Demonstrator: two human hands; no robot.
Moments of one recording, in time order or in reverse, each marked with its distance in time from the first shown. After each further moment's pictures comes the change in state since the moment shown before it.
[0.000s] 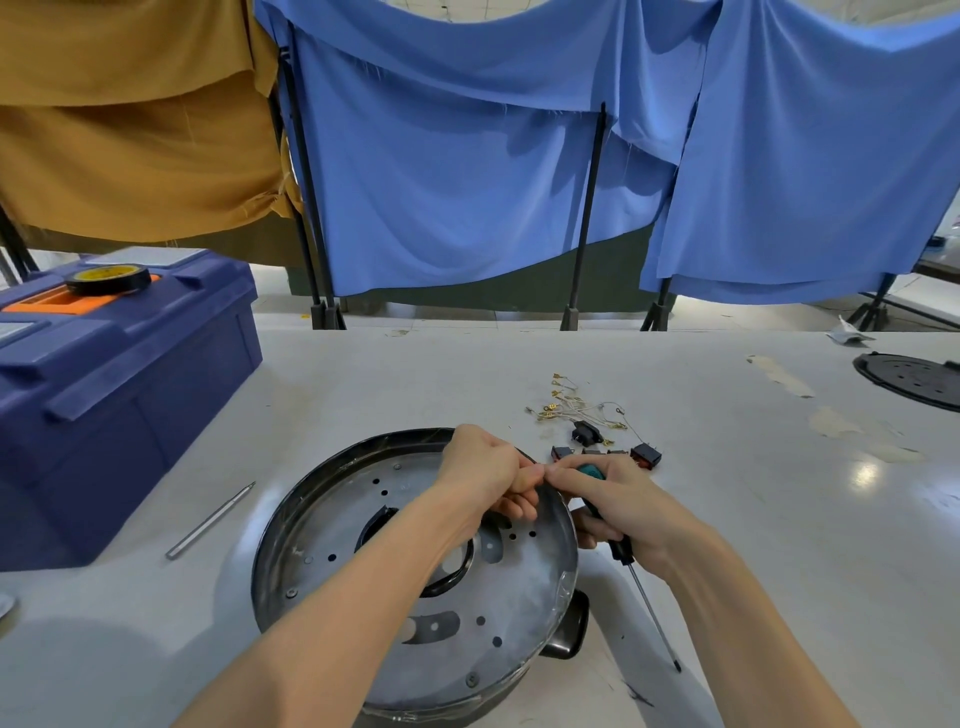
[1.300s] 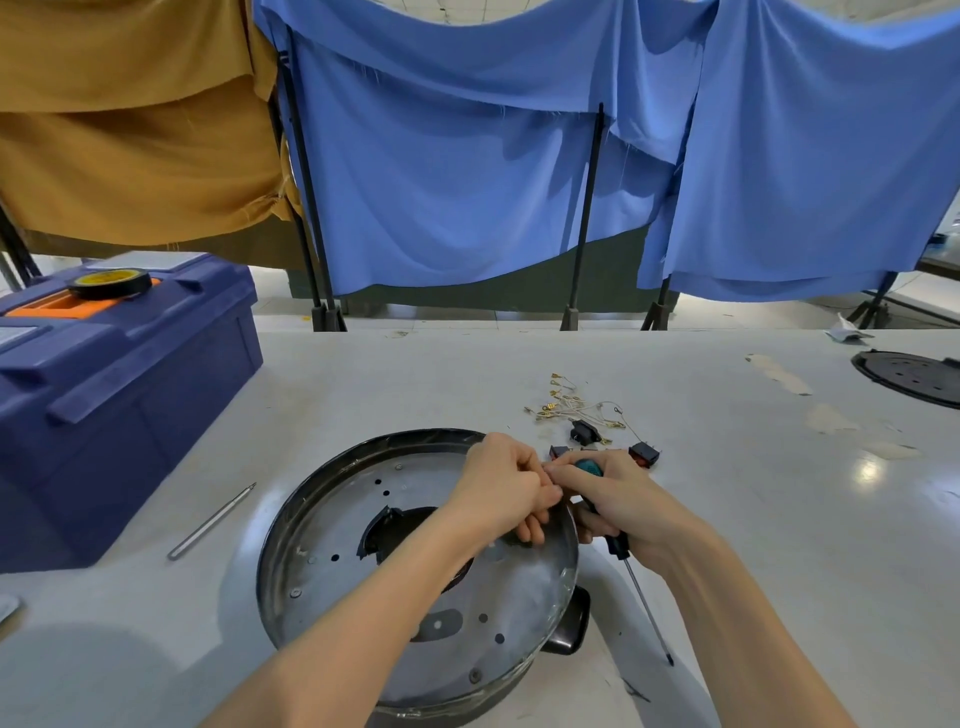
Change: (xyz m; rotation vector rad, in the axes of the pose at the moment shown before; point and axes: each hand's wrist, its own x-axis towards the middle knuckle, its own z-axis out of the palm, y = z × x) left_hand -0.008 -0.011 0.009 0.245 -0.100 0.207; right_hand 0.002 -0.001 0.000 -0.021 0.024 -0.055
